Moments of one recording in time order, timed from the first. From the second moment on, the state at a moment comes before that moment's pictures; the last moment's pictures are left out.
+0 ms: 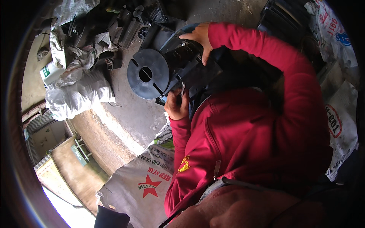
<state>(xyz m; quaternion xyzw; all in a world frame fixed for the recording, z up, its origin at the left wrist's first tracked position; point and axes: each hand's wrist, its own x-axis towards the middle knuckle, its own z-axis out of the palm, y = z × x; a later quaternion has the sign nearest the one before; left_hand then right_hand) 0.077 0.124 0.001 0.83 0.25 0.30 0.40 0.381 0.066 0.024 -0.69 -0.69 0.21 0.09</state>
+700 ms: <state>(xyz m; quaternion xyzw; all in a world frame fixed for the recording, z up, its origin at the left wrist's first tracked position) 0.096 0.121 0.019 0.88 0.18 0.32 0.30 0.353 -0.022 -0.047 -0.42 0.04 0.62 0.66</state>
